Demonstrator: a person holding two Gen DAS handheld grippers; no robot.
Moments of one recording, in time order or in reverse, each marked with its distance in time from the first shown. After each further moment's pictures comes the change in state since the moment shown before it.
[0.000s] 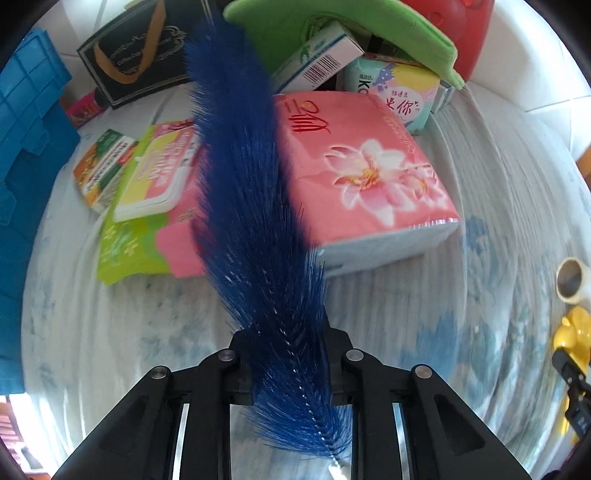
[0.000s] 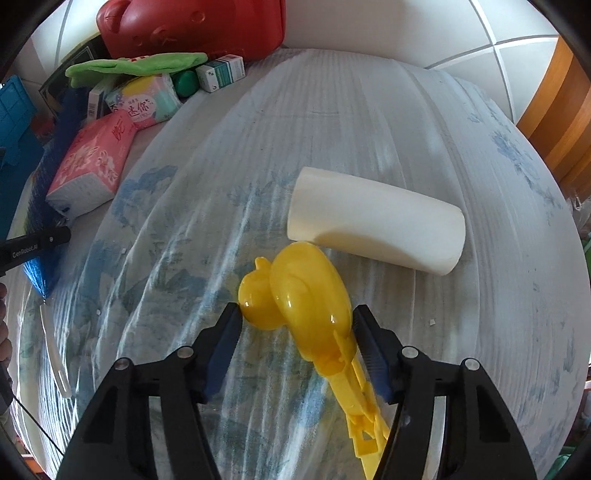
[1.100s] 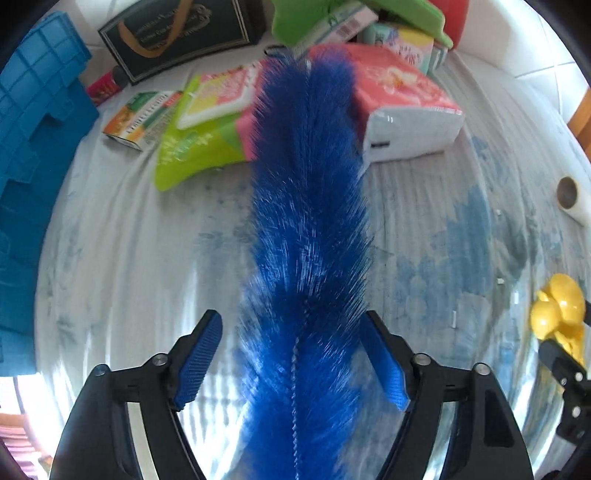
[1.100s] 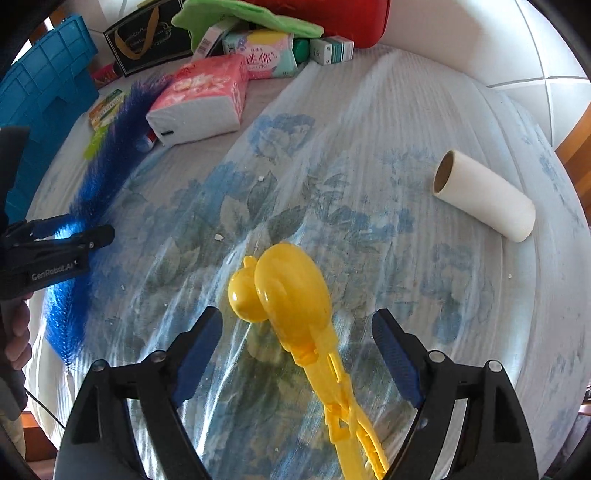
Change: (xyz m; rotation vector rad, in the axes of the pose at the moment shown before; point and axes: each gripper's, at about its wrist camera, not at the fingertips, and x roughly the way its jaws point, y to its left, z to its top) left arm -0.004 0.039 -0.061 0.052 0.020 -0.023; right arm -0.011 0.099 -0.046 -0.145 0.070 0.070
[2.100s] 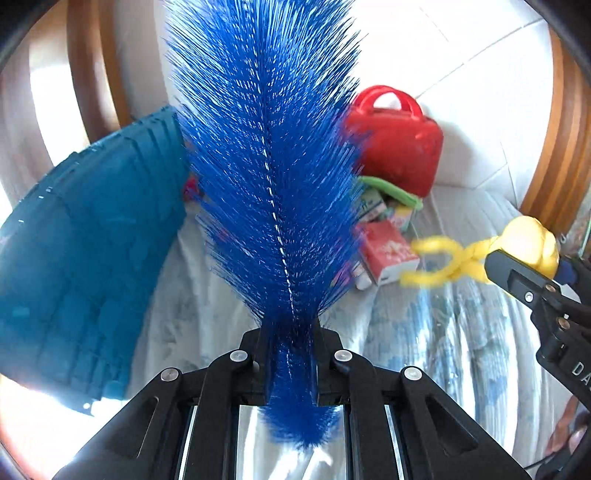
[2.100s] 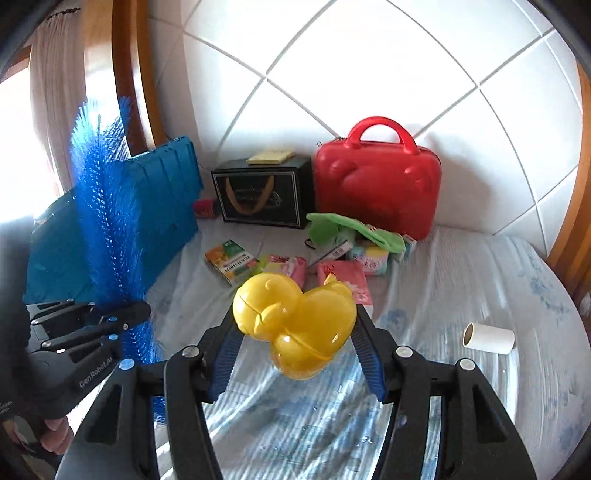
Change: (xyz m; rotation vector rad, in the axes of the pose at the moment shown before) left arm -0.239 0.120 -0.048 -0.036 -0.443 0.004; right arm -0.208 0.163 0.005 -0.038 -0.600 0.096
